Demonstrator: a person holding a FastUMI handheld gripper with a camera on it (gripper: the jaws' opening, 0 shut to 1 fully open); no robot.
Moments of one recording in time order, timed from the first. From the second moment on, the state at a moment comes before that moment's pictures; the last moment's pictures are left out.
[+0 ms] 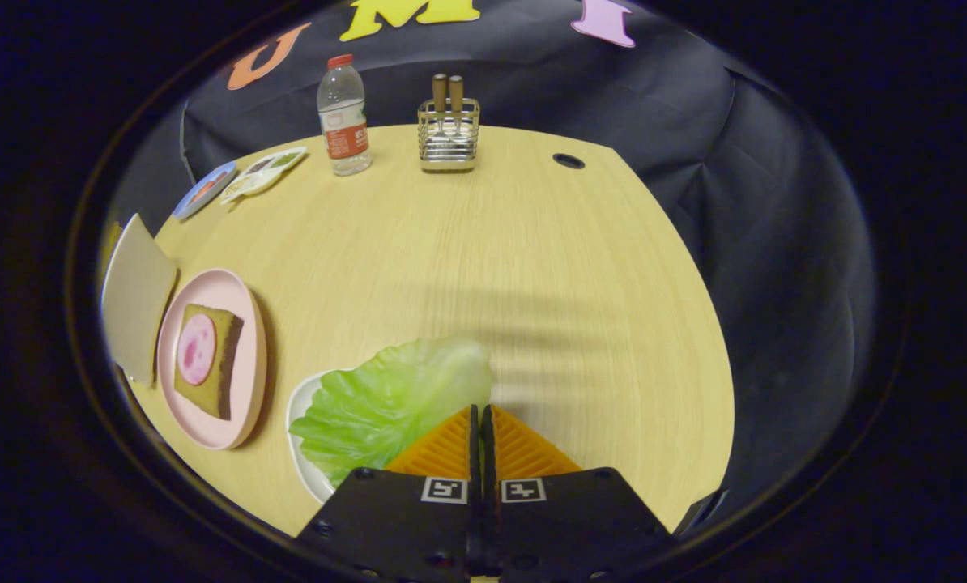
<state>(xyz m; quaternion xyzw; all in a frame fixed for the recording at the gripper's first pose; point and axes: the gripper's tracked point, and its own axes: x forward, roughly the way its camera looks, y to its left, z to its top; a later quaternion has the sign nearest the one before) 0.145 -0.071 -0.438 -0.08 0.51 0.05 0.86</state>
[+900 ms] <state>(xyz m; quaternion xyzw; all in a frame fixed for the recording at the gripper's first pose) 0.178 -0.048 -0.434 -0.08 0.51 0.11 0.85</state>
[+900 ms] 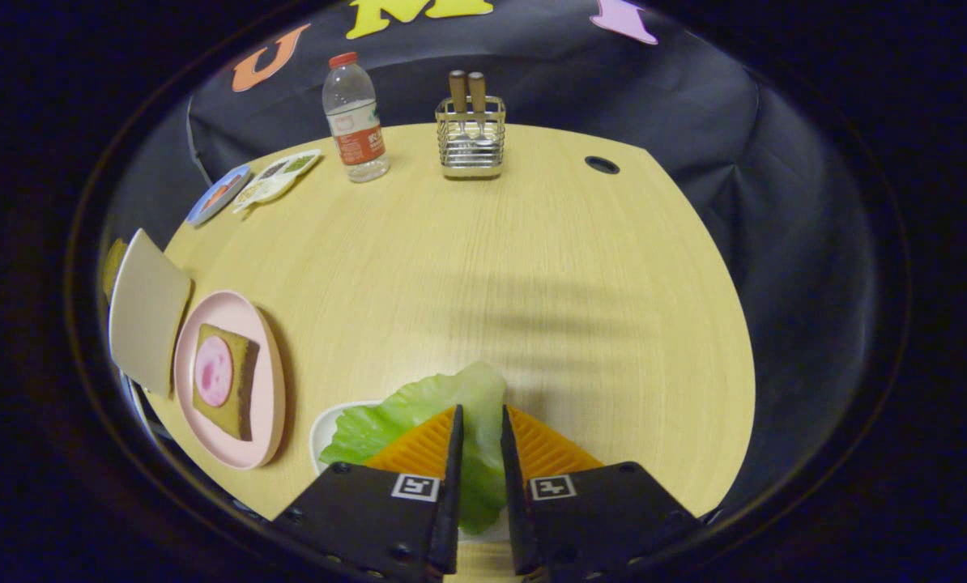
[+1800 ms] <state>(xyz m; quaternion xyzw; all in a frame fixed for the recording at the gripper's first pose) 0.118 -0.027 -0.312 -0.09 0.41 0.12 0.90</state>
